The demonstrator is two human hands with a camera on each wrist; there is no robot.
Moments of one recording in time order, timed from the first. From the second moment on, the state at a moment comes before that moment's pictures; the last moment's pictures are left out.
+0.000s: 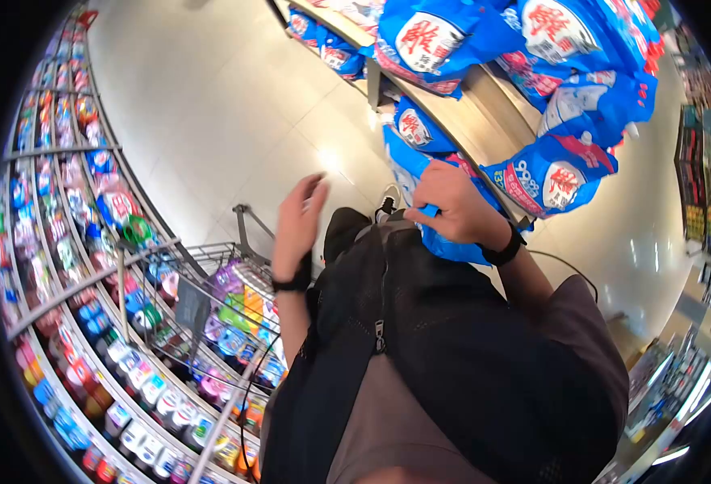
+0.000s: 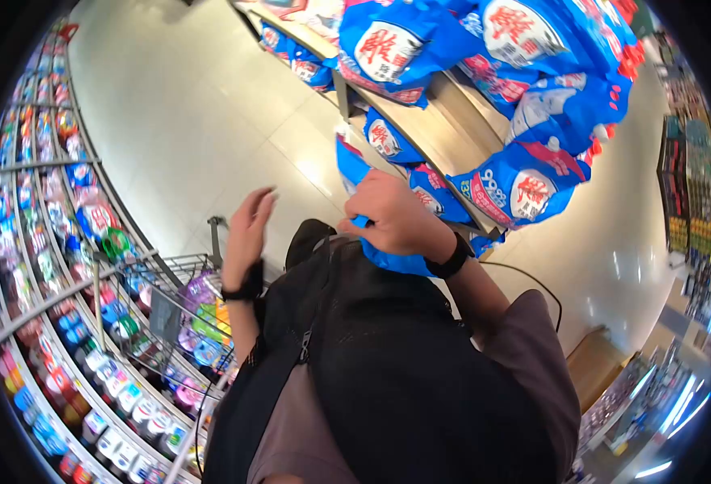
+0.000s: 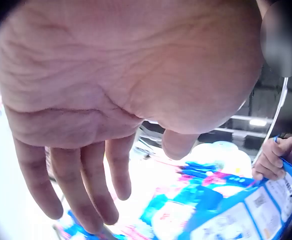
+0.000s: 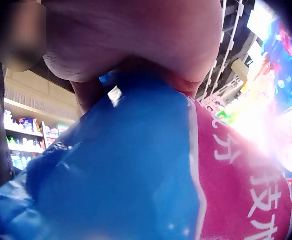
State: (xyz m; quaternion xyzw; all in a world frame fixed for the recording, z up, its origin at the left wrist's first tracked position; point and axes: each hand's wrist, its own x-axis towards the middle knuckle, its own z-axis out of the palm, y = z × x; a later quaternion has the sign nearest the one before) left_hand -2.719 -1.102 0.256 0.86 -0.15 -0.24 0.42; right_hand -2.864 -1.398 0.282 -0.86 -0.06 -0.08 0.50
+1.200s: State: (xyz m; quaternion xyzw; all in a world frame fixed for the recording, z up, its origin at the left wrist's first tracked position) left_hand -2.510 -1.564 0.305 0.45 -0.80 -0.14 0.36; right_hand -2.766 -1.568 0.318 -0.78 0.43 -0.43 0.14
